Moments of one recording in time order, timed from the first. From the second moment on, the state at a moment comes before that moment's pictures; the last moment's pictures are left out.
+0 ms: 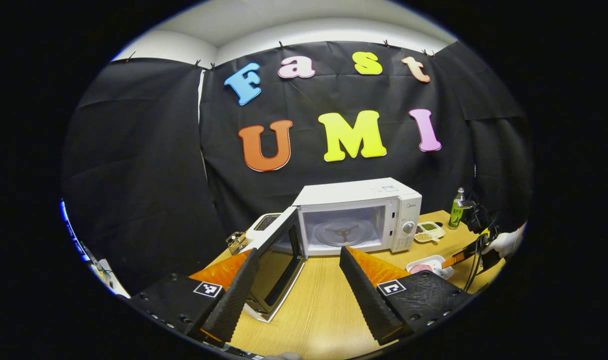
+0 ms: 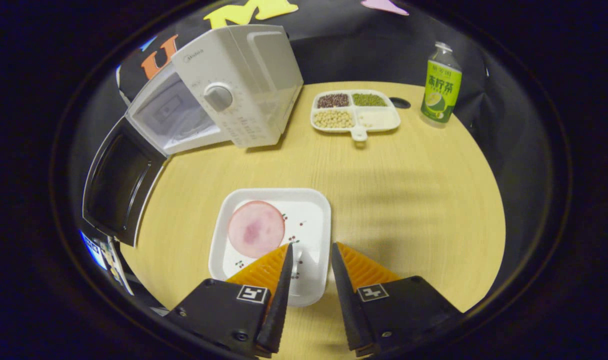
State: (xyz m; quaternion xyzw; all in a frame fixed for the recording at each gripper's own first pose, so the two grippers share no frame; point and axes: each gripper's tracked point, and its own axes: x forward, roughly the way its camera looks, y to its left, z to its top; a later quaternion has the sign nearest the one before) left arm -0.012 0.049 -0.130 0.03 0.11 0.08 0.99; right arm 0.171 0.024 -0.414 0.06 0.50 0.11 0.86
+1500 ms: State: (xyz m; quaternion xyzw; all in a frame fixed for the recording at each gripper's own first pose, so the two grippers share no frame) left arm -0.023 0.086 -0.126 0.03 0.13 0.05 0.99; right arm 0.176 0.167 -0.325 0.35 0.47 0.16 0.79
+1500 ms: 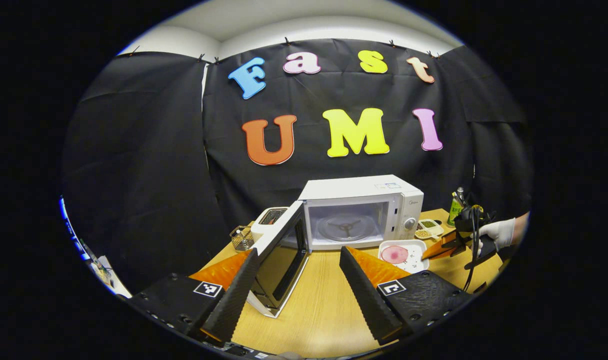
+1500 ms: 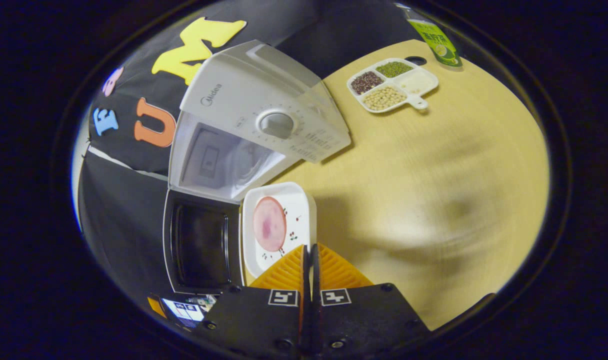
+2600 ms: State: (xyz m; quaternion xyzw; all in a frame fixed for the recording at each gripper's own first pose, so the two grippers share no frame) left arm -0.010 0.140 -0.152 0.04 0.15 0.01 0.99; right arm 0.320 0.338 -0.304 0.58 0.19 -0.02 0.79
